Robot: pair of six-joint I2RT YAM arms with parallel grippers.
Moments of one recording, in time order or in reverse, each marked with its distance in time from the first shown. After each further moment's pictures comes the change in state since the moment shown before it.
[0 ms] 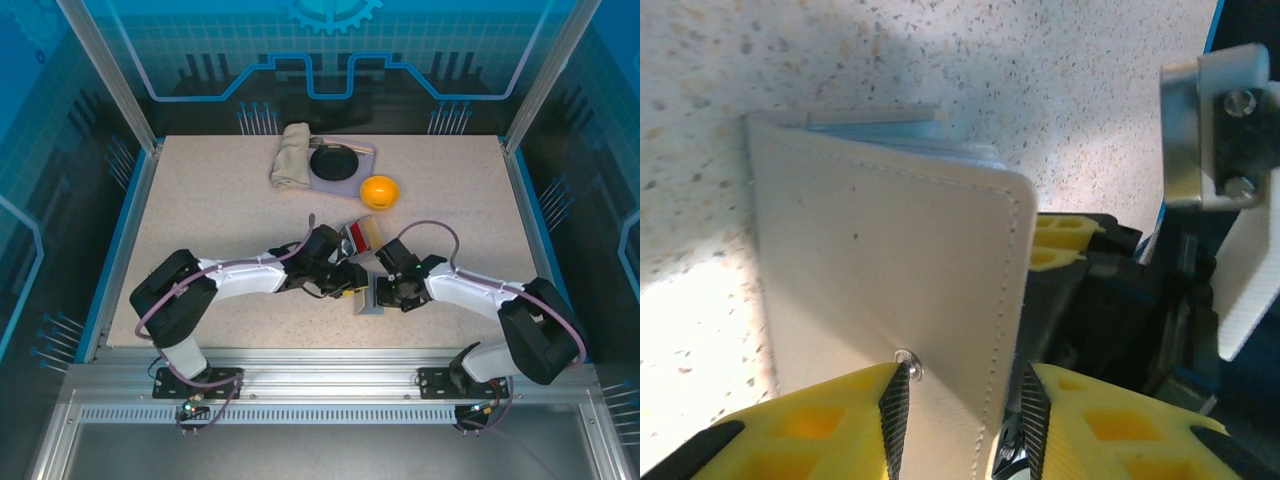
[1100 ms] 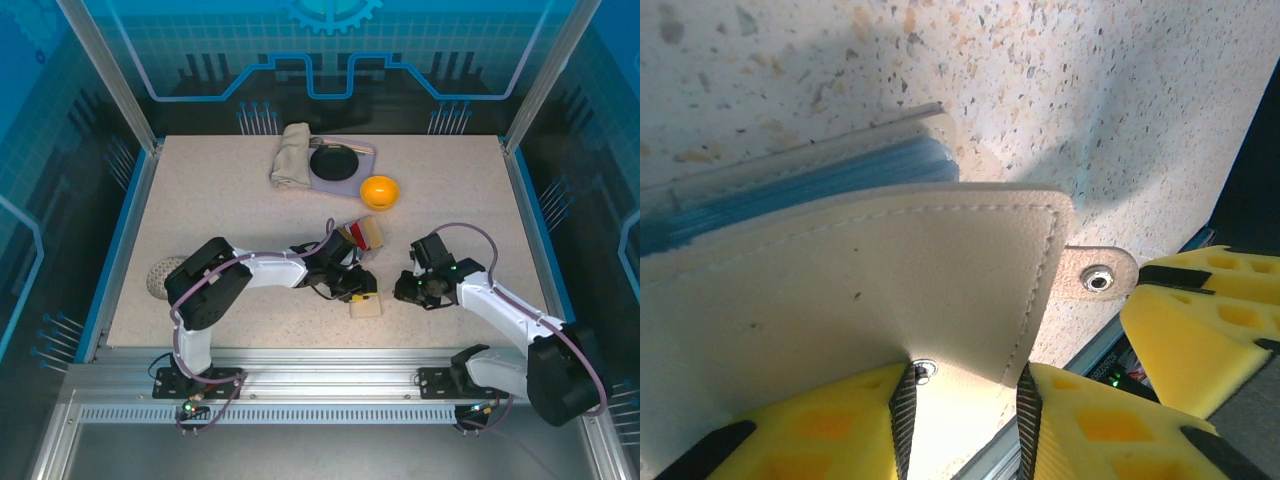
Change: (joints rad) left arm -0.015 0.186 0.105 -0.023 0.051 0.038; right arm -0.220 -0.220 -0.053 -0.087 -0.148 -0.069
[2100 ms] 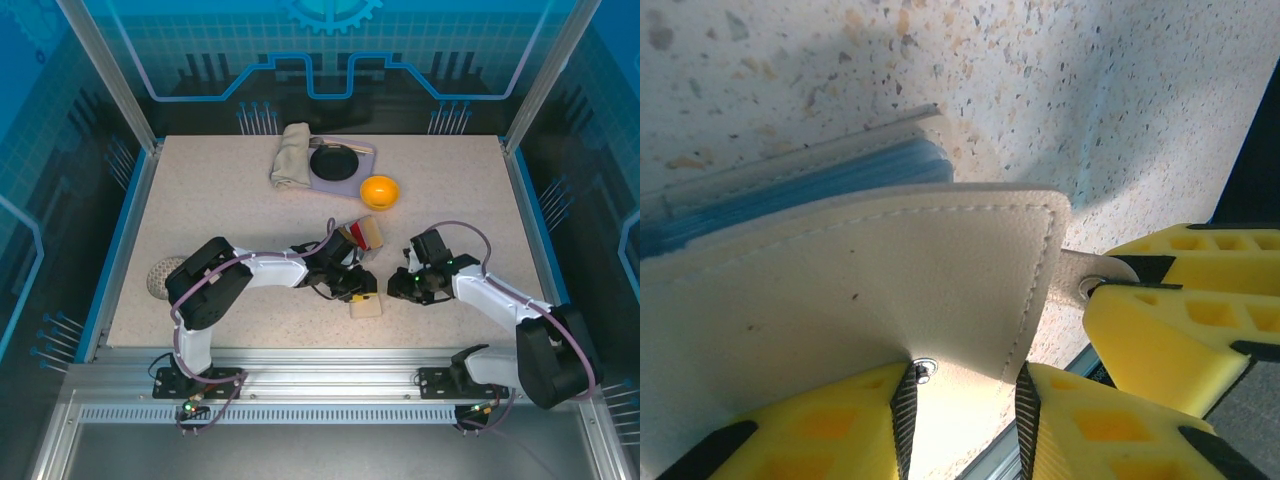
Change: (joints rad) left arm 0.000 0.003 0.005 -0.003 0.000 0.011; right arm -0.030 0.097 0.007 0.089 -0.132 -0.048
